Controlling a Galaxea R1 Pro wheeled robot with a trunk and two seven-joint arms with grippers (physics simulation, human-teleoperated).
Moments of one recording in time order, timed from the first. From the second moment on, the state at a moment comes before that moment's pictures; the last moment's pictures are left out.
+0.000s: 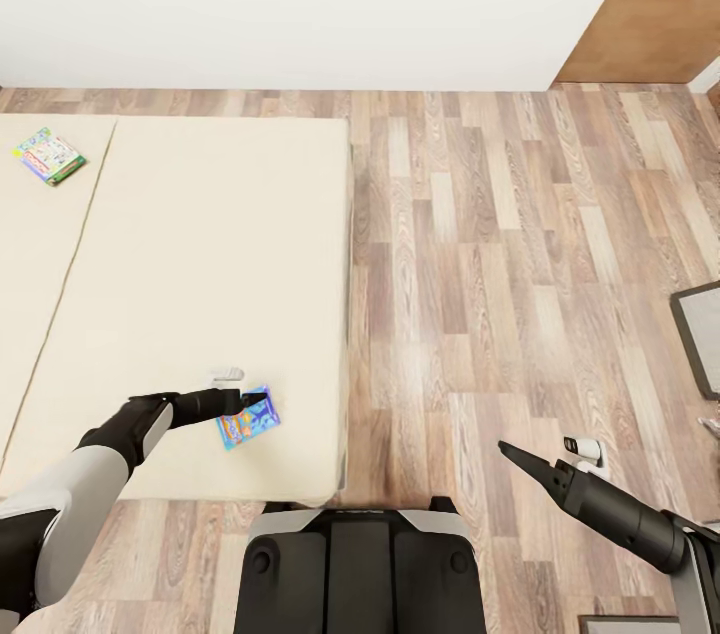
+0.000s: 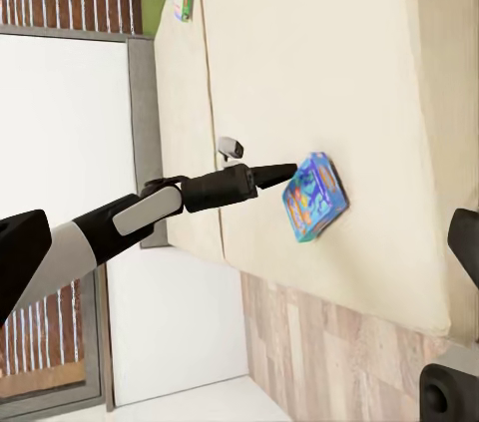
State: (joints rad) left arm -0.96 0.21 0.14 -0.32 -0.06 0.30 -0.74; right arm -0.20 -0.04 -0.54 -1.56 -0.19 0.90 1.43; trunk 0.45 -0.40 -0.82
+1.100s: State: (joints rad) left arm -0.96 0.21 0.15 -0.32 -0.05 0.30 -0.74; right arm -0.20 -0.04 -0.54 -1.56 -0.19 0.90 1.43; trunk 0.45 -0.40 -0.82
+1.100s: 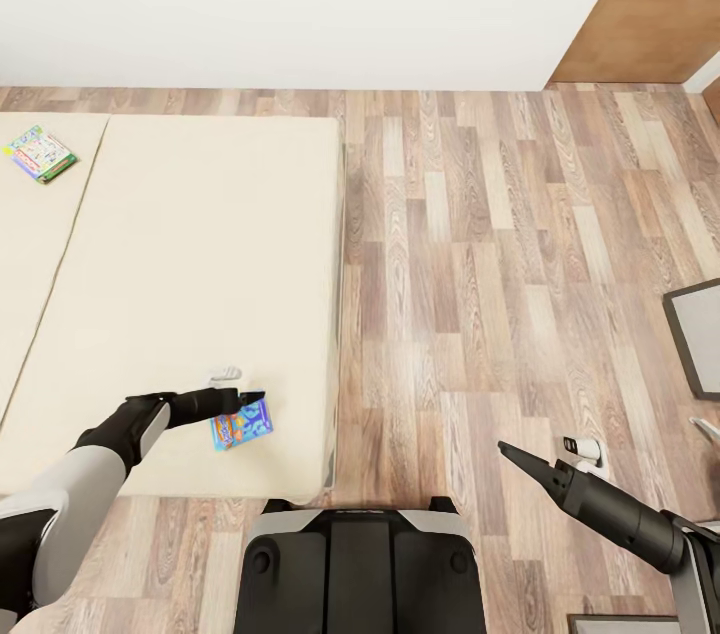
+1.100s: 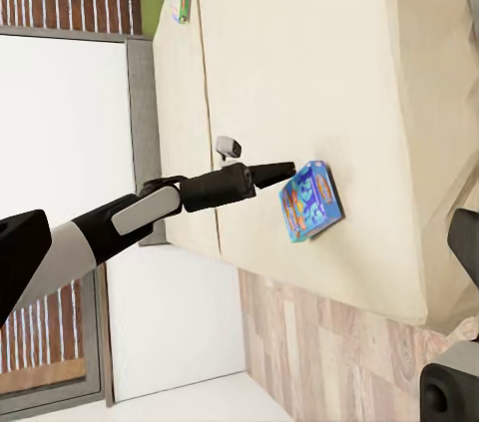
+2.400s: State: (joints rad) left arm -0.95 0.35 0.24 -0.40 -0.04 0.46 -0.88; right arm -0.20 -0.04 -0.54 -1.56 -0.19 0.90 1.42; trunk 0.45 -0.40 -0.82
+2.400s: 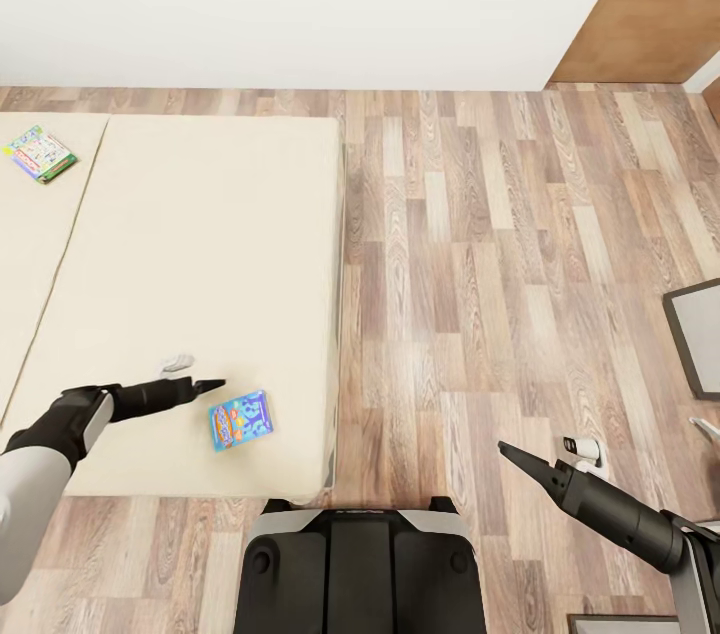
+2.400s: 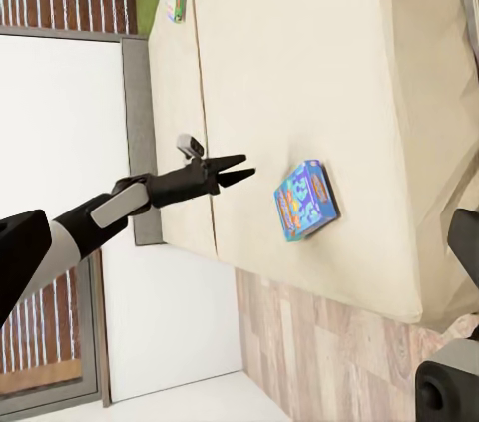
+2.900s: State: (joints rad) left arm -0.94 0.34 0.23 -0.39 -0.05 0.47 -0.84; right arm -0.20 -0.04 -0.54 -1.56 -0.19 0.90 1.42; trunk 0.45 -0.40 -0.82
